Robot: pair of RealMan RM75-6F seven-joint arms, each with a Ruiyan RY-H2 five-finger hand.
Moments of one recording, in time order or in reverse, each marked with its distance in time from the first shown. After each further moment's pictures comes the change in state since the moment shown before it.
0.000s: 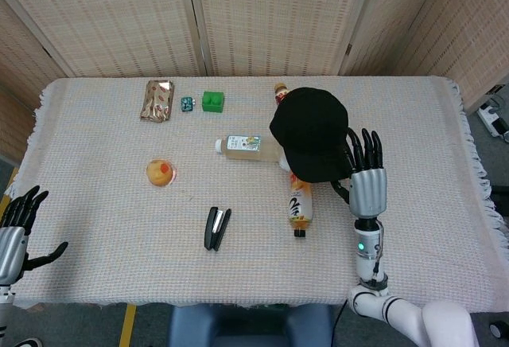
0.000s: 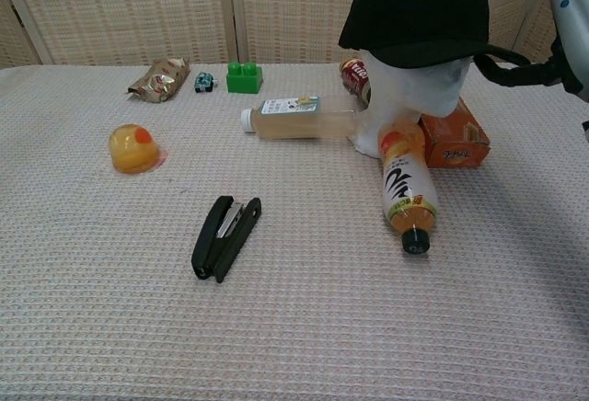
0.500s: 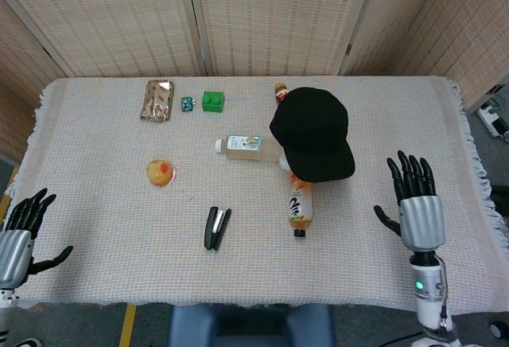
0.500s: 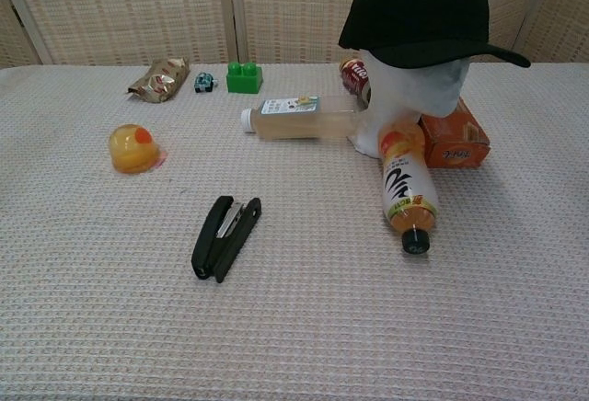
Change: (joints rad) left arm 0.003 0.008 0.022 -0.020 0.050 0.015 0.020; right arm -0.281 0.538 -0.211 -0.732 -0.026 0.007 -0.283
